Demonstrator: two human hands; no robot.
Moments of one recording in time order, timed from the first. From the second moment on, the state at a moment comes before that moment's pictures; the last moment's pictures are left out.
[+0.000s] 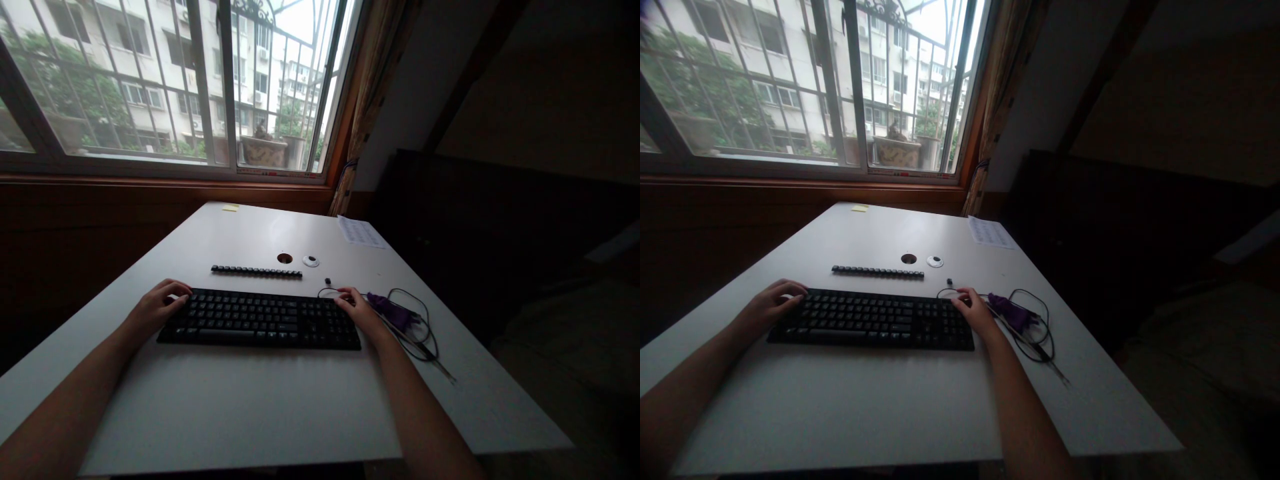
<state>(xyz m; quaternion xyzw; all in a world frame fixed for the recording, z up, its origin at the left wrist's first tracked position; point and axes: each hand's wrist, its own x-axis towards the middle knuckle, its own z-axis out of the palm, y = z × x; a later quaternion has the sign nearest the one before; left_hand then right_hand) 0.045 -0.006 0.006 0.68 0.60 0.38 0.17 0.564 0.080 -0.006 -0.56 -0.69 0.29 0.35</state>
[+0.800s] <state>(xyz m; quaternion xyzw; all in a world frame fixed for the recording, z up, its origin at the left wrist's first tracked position) 0.044 -0.007 0.004 0.69 0.60 0.38 0.15 0.563 0.101 -0.017 -0.57 -0.70 0.20 0.39</state>
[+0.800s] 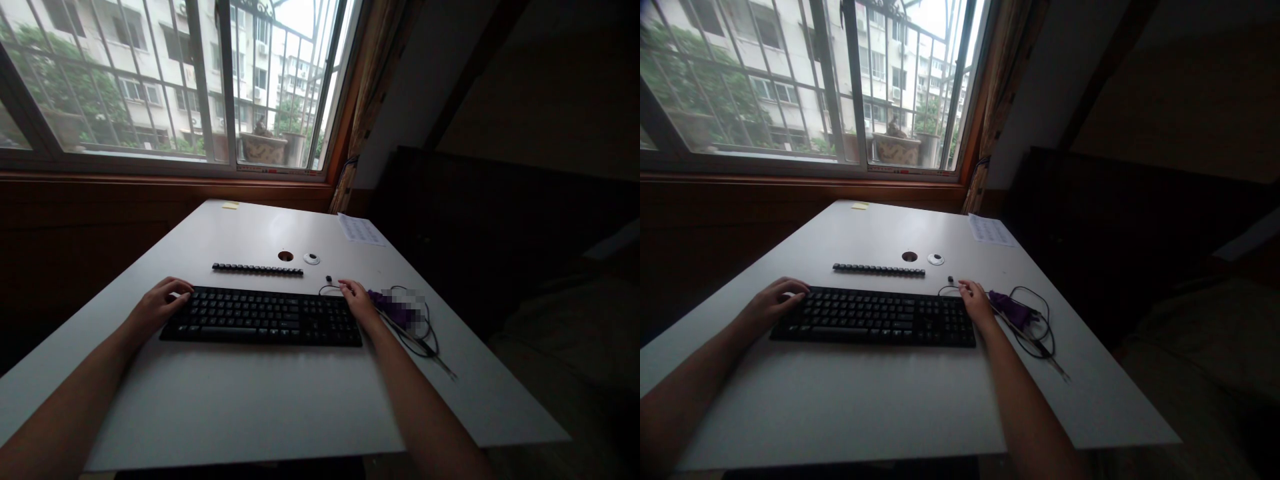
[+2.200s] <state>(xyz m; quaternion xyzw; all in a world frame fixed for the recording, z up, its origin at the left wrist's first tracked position) 0.043 -0.004 0.003 0.69 0.59 0.39 0.17 0.585 0.064 0.022 -0.50 -0.79 0.21 0.28</state>
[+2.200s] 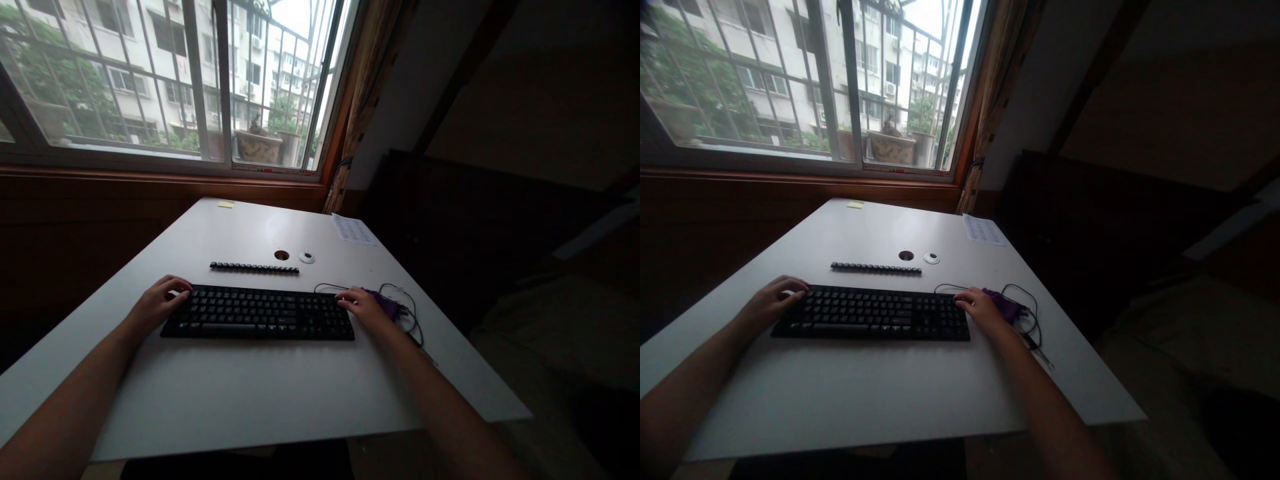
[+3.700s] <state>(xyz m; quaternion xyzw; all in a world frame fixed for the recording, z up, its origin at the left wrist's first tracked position) 0.045 -0.006 0.006 0.69 0.58 0.40 0.16 0.571 0.067 -0.019 -0.55 -0.66 0.32 0.41</state>
